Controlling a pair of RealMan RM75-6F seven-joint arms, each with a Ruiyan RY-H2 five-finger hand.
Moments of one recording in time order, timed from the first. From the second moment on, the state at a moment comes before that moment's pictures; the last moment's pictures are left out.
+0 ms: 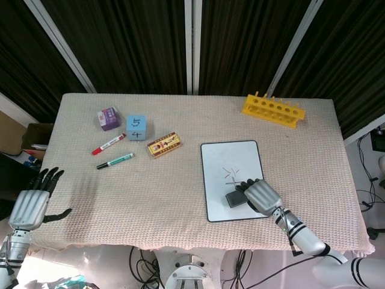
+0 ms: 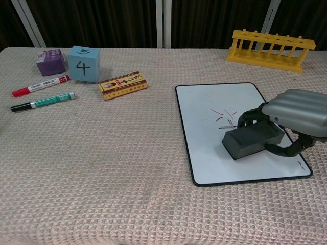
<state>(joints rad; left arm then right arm) -0.11 -1.15 0.01 -1.59 1.50 1.41 0.11 0.62 -1.38 -0.12 -1.58 -1.41 1.02 -0.39</state>
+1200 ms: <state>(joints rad) -0.10 -1.15 0.01 -1.51 1.47 1.39 0.01 0.77 -1.71 0.14 -1.18 -1.27 0.89 -0.47</state>
